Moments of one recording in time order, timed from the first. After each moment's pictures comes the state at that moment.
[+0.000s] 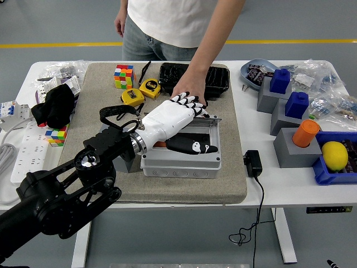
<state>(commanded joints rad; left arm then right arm) -0.53 0.16 -0.74 -1.45 2.23 -0.08 0.13 0.15 -0.20 0.62 0.21 -0.89 -0.19 -0.10</state>
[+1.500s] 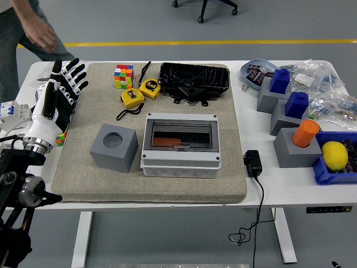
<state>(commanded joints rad) -0.09 0.09 -1.50 -1.49 0.96 0.02 -0.05 0.13 -0.19 0.65 0.18 -0.89 -0.23 -0.03</state>
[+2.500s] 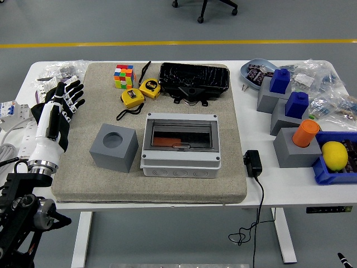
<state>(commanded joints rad) 0.00 0.07 -1.39 -1.52 1.18 0.17 -0.15 0.07 -0.21 0.76 0.25 -0.69 -0.20 0.11</state>
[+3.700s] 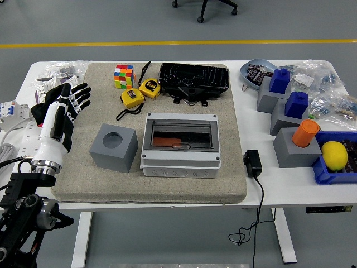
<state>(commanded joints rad) 0.00 0.06 -1.39 -1.52 1.20 0.17 -0.14 0.06 -0.22 0.83 0.21 -0.43 -0.12 -0.01</state>
